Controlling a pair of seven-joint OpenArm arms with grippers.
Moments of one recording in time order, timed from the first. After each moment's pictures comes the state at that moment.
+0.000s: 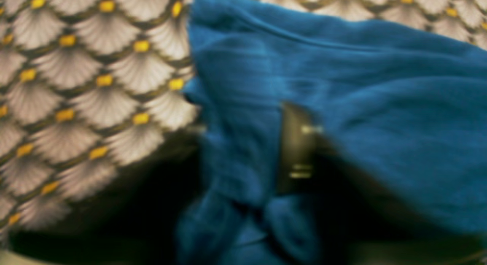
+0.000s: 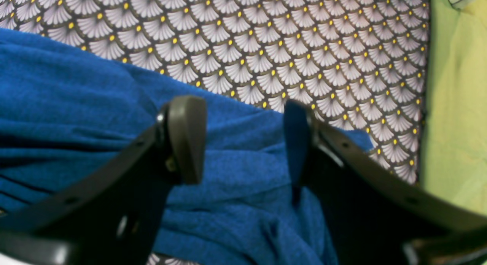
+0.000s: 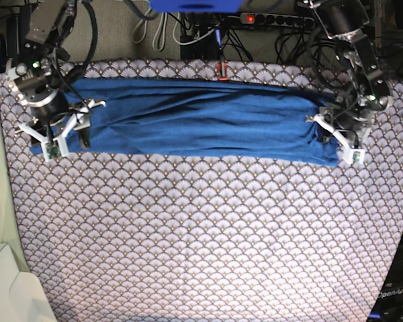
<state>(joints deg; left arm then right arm) 3.2 -5.6 -29.4 82.7 -9.1 -31.8 45.3 -14.4 -1.7 27.5 114.6 -1.4 39.9 -41.3</state>
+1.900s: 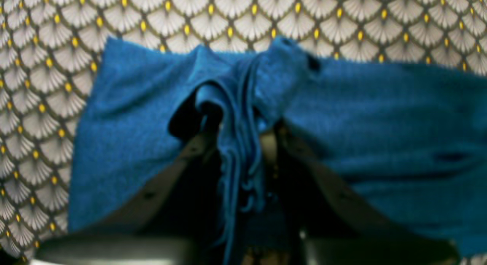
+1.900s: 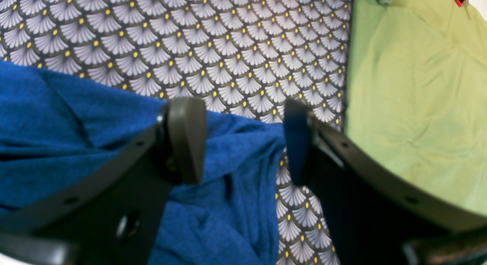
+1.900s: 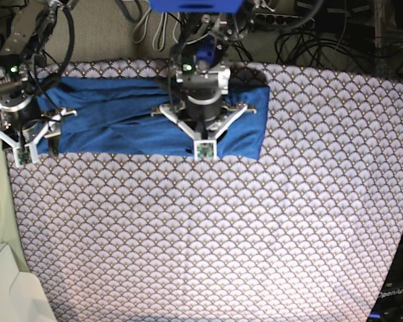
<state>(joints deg) 8.5 7.7 33.1 98.9 14.9 32.7 50.5 -12.2 2.8 33.7 114.8 -1.3 39.9 -41.1</state>
